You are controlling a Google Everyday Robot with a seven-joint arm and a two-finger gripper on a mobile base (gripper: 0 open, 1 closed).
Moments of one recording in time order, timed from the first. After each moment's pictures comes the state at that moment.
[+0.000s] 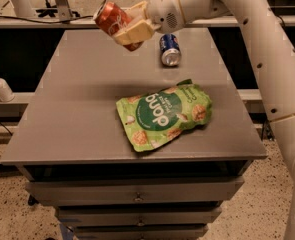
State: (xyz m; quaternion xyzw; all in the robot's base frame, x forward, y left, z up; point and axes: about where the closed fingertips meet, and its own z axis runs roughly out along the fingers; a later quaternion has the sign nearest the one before) arm 0.640 0.052 0.987 -0.57 -0.61 -0.44 0.33
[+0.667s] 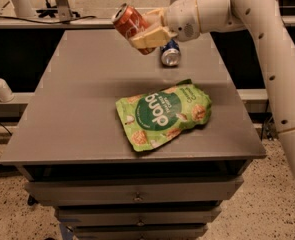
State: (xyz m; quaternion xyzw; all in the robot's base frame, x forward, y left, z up) arm 0.648 0.016 0.975 -0.55 -0.59 -0.47 0.35
